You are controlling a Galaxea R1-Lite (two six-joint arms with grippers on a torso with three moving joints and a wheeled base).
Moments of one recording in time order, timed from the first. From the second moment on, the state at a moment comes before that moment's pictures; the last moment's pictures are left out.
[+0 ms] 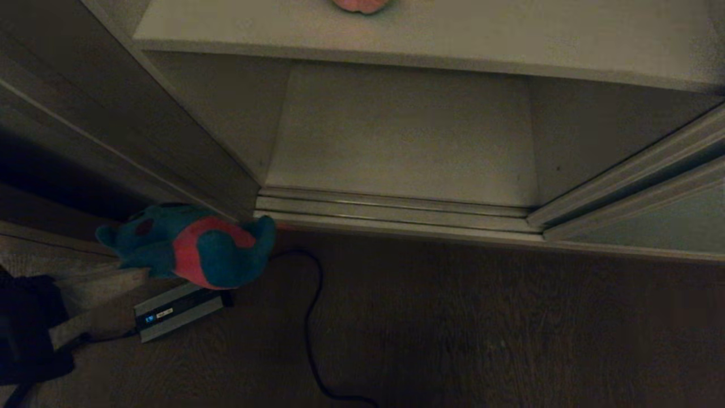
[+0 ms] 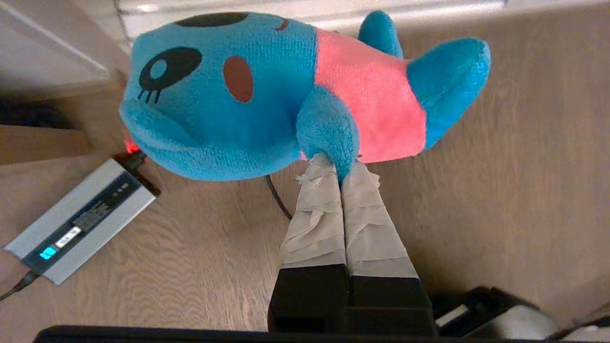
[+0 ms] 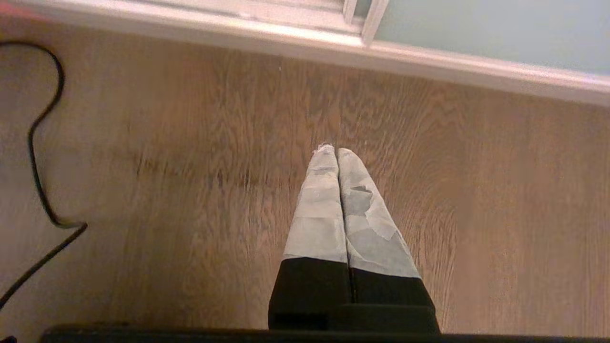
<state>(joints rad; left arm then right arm) -0.13 0.90 -0.73 0.04 -0.34 0.07 -0.01 0.00 0.00 0.00 0.00 0.00</state>
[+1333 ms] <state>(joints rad) -0.23 1.20 -0.86 -0.02 -0.34 0.24 -0.01 0.00 0.00 0.00 0.00 0.00</state>
